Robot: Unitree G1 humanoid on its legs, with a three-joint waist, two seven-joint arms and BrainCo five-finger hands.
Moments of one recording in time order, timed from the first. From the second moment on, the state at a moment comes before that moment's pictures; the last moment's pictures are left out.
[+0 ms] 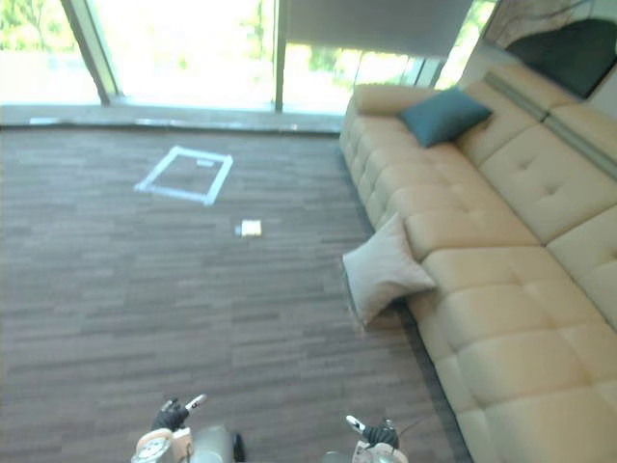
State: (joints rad) left arm 0.06 0.05 0.26 0.98 -0.06 -0.07 0.11; right arm 0.08 0.06 -0.29 0.94 0.07 -0.04 -0.19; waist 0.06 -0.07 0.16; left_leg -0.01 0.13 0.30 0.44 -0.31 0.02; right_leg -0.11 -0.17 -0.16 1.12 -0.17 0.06
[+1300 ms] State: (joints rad) left arm 0.04 0.05 0.20 1.03 0.00 -0.08 0.11; right arm 0.03 0.06 -0.17 0.94 0.00 -0.03 -0.18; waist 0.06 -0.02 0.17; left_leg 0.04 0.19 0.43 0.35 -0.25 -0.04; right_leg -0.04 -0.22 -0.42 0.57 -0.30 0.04
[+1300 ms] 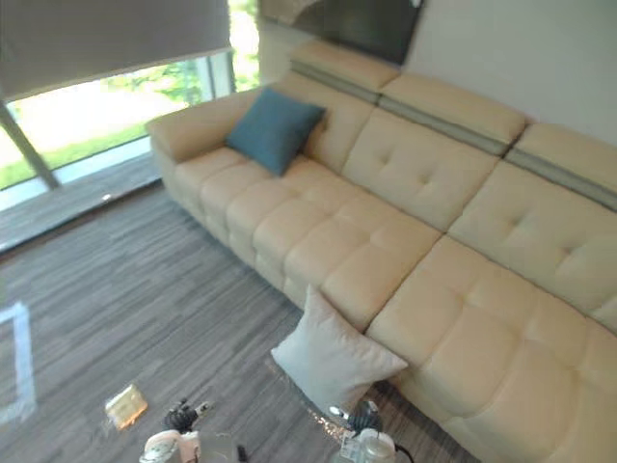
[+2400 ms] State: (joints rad) left arm -0.01 0.02 0.18 1.03 0.00 -0.08 0.12; right arm -0.01 0.03 -0.15 0.96 0.00 -0.02 -0.22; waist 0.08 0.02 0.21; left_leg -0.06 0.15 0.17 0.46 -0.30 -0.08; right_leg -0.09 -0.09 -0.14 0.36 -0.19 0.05
